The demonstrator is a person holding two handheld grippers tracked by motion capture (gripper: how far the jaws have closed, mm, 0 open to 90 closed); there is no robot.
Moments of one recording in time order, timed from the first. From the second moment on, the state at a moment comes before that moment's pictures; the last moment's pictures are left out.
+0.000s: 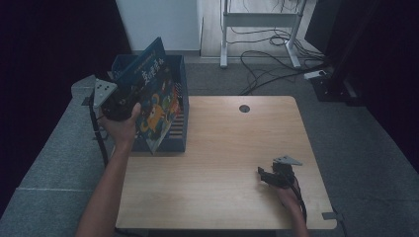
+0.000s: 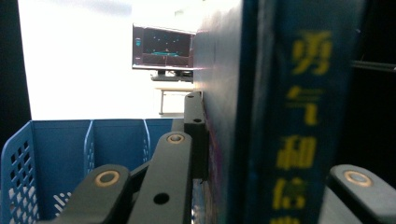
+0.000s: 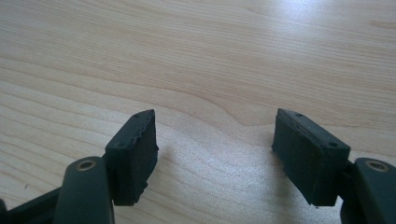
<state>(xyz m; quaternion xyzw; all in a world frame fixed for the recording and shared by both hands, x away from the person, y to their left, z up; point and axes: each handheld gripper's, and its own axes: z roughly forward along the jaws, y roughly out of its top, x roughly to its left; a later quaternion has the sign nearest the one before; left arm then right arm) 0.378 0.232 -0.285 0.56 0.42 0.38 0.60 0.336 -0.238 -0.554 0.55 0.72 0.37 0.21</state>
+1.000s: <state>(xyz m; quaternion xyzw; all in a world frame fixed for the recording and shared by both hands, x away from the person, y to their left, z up) 0.431 0.217 -0.303 0.54 0.46 0.40 0.57 0.336 -0.237 -0.554 0.55 0.72 0.37 0.22</state>
